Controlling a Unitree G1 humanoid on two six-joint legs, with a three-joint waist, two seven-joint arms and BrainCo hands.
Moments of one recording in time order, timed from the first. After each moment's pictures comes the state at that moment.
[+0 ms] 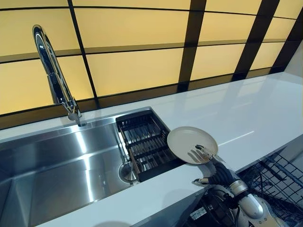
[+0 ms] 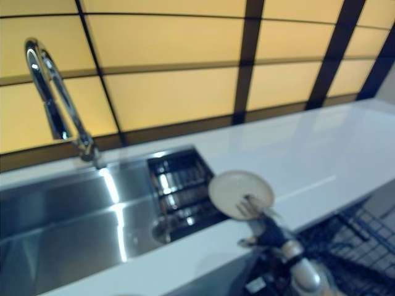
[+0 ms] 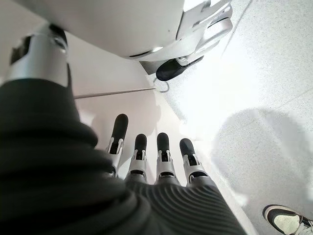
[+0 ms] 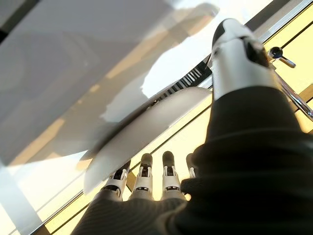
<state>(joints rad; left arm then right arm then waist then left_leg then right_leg) 0.14 0.28 -0.26 1.19 -0.09 -0.08 0.02 0.18 -0.68 0.17 -0.26 -0.26 -0.09 -0.06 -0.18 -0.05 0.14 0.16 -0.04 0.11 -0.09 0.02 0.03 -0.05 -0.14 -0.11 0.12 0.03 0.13</state>
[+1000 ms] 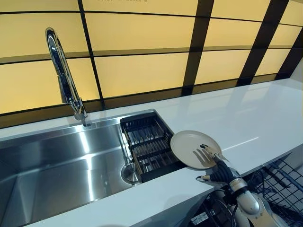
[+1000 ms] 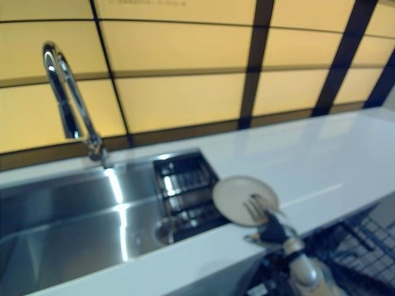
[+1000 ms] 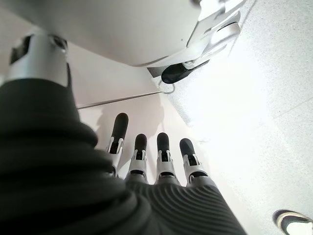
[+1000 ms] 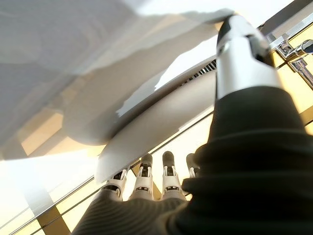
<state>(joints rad) 0.13 0.28 -0.26 1.18 -0.04 -0.08 0.01 0.14 -0.68 0.19 -0.19 -0.30 0.00 -0.12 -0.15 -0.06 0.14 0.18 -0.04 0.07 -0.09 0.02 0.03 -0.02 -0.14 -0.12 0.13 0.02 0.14</state>
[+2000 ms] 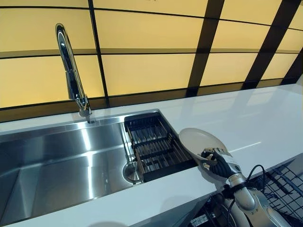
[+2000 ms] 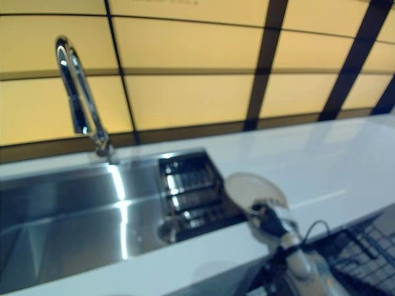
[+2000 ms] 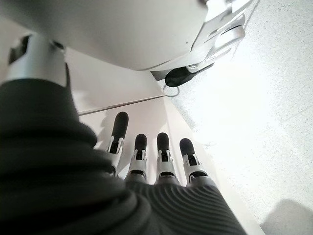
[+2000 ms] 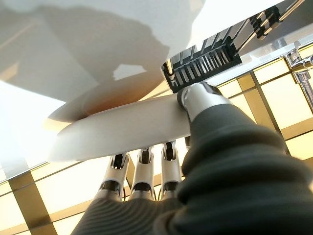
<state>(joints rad) 0.13 0.29 -0.26 1.15 -0.01 -0.08 0.00 0.08 -0.67 0.20 -0.17 -0.46 0.01 -0.21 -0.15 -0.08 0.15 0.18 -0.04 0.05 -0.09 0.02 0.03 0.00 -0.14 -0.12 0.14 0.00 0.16</state>
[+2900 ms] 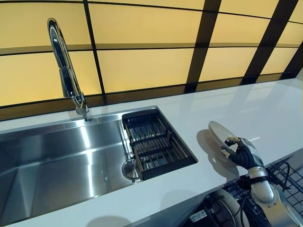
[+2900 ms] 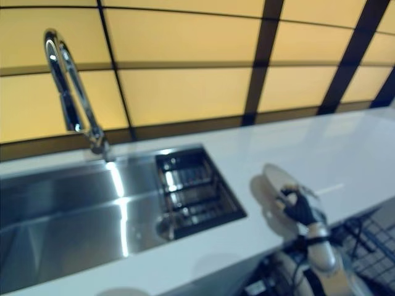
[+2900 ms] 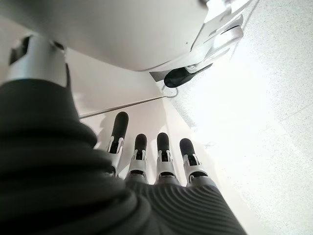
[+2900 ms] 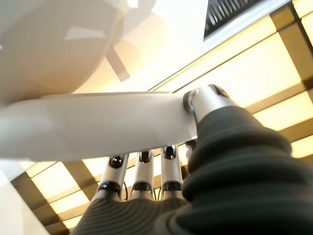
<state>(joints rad) 0.13 0.29 -0.25 1.13 -0.01 -0.08 -0.01 0.10 -0.70 0.01 -0.18 -0.26 0.01 -0.26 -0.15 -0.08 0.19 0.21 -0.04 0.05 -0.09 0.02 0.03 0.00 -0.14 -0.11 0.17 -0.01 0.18</state>
